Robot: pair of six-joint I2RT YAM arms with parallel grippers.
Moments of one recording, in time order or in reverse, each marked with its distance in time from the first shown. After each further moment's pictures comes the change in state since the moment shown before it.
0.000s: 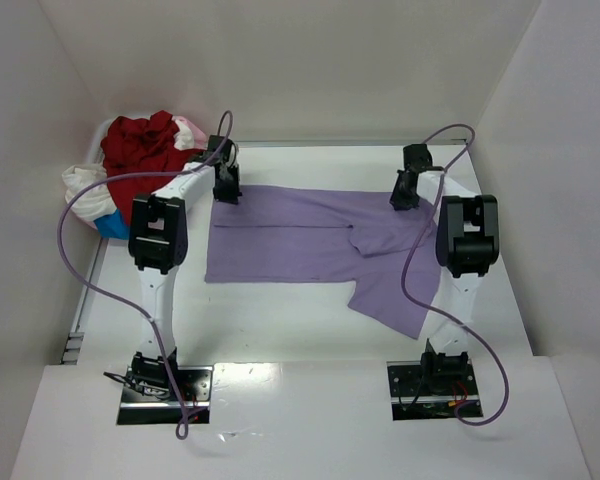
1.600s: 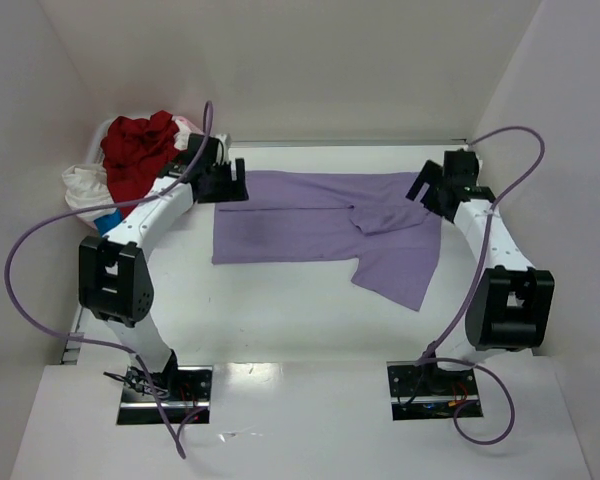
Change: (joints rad) left arm -0.063 -0.530 -0.291 -0.013 0.035 -0.009; right arm -0.082 -0.619 -0.292 -0.025 0.024 0.074
